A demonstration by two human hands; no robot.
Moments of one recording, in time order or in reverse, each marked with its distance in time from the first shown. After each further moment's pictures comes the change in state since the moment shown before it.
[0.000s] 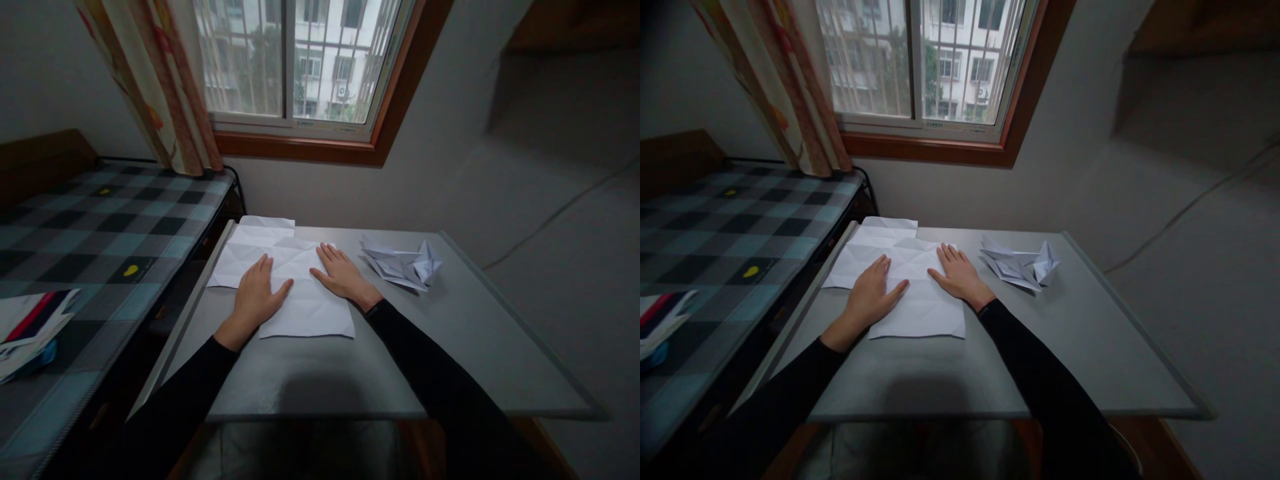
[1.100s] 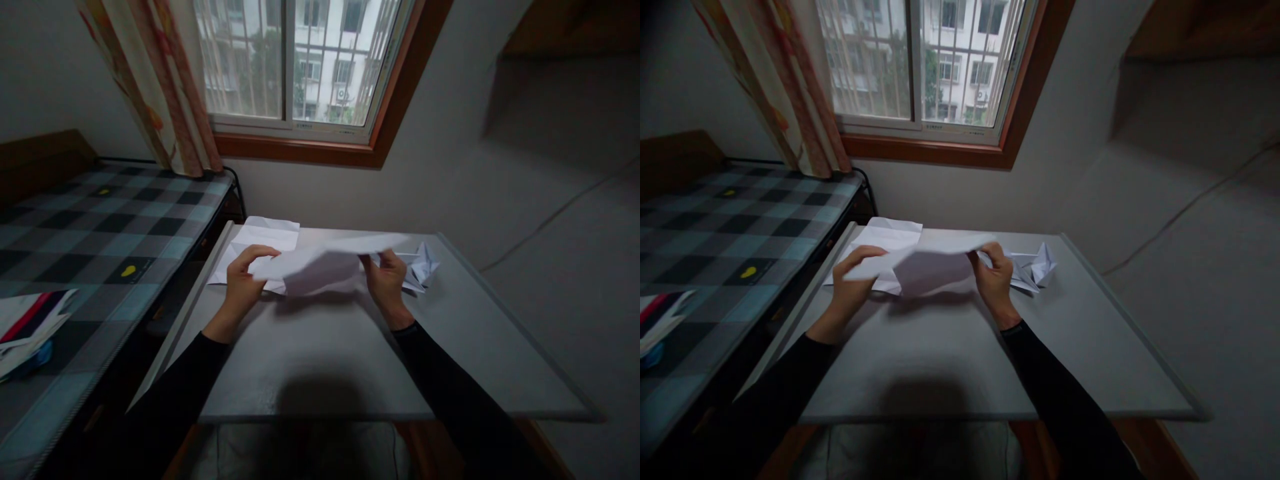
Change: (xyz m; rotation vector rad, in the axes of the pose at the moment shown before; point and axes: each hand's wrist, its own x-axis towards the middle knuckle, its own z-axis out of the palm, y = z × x) left_hand 0.034 0.011 -0.040 -0.857 0.429 0.151; right_hand -0.045 -0.012 -0.072 0.626 0.903 0.041
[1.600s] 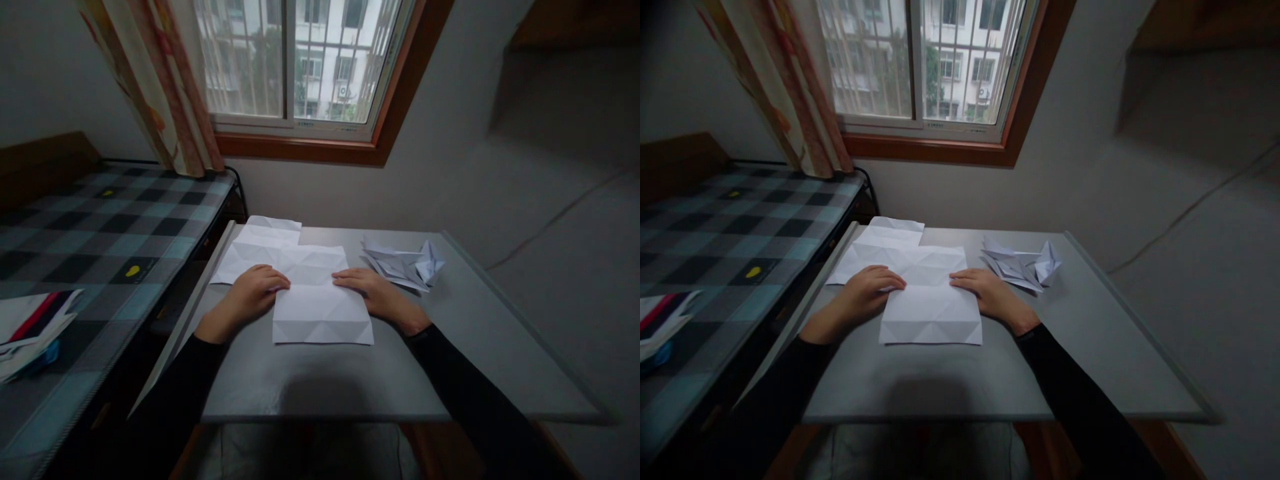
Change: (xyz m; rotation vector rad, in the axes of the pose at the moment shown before) left_hand -0.011 -0.010 -0.029 0.414 -0.755 0.259; right_hand -0.012 0.022 -0.038 -0.216 -0.952 -0.266
